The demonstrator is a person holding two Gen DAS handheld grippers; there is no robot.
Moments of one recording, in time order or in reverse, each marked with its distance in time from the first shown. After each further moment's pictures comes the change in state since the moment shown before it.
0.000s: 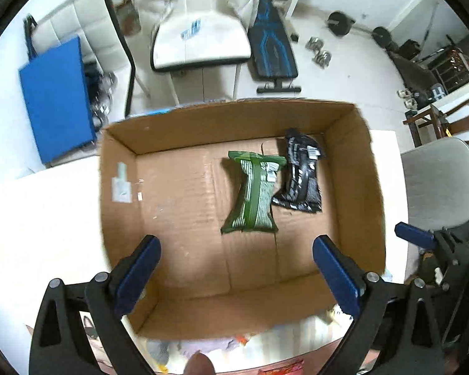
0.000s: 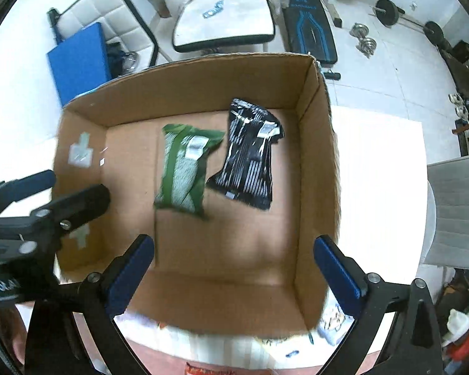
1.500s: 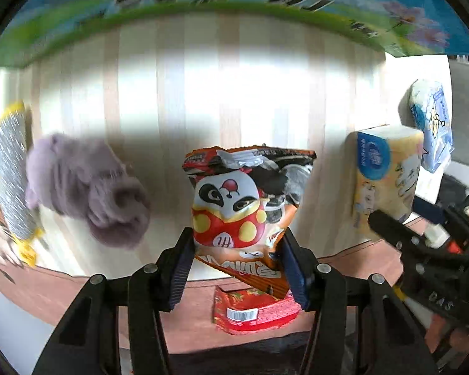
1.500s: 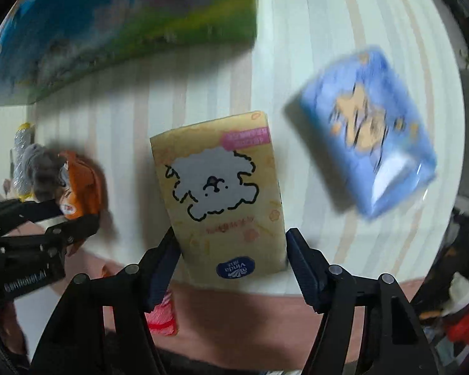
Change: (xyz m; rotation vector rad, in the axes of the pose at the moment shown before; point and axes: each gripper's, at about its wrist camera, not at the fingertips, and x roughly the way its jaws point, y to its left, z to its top) left arm 0.189 -0.041 -0.208 -0.145 0.506 -0.089; right arm 0.106 -0.084 -0.216 0.015 0.333 0.018
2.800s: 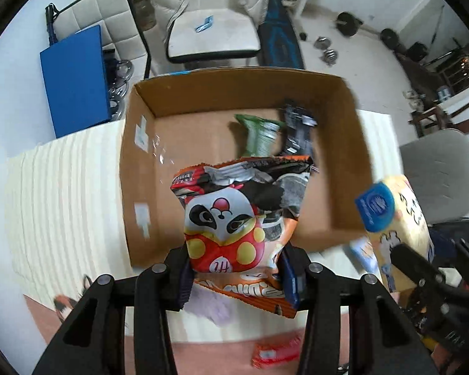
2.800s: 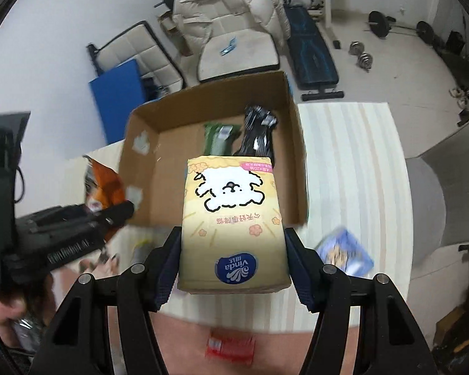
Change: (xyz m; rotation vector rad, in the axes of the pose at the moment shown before) left arm -0.253 -0.011 0.040 0.073 -0.480 0.126; right arm -0.238 0.063 0.058 0.039 -0.492 0.080
